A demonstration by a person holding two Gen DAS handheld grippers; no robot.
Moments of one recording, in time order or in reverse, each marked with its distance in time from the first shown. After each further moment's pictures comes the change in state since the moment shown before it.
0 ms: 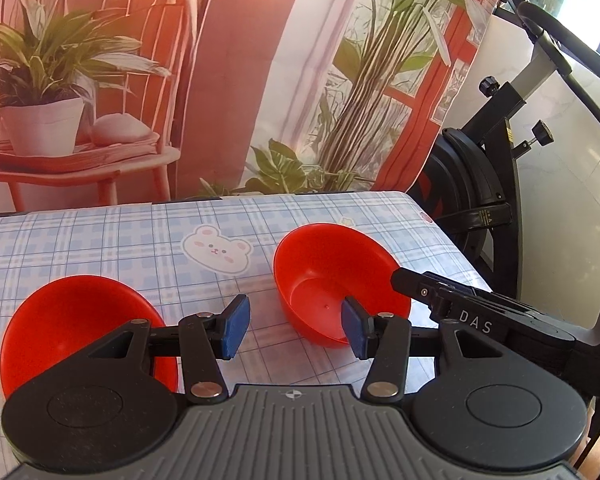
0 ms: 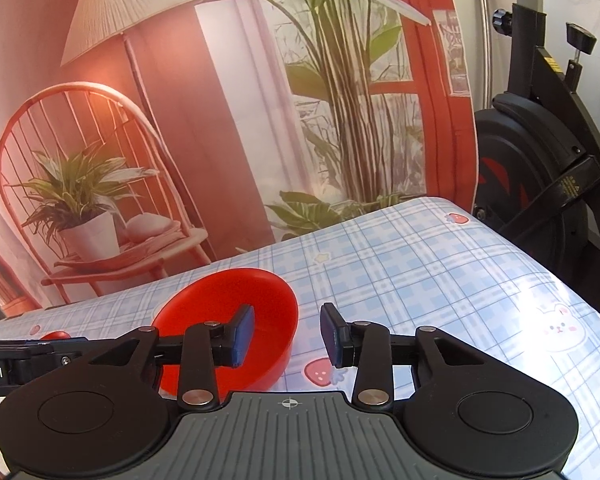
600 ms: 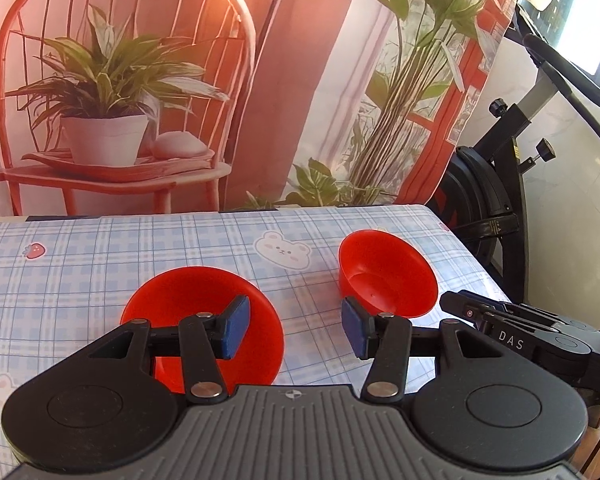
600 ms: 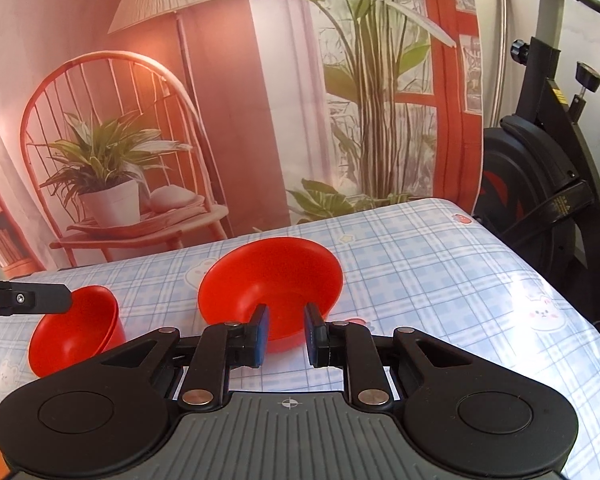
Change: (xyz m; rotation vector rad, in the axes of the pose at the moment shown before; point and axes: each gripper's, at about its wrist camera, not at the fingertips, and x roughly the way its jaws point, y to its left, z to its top) left arm -0.068 0.037 -0.011 -0.001 -0.043 0.044; right arm -0.043 0.036 -0.019 -0.095 0.012 -0.031
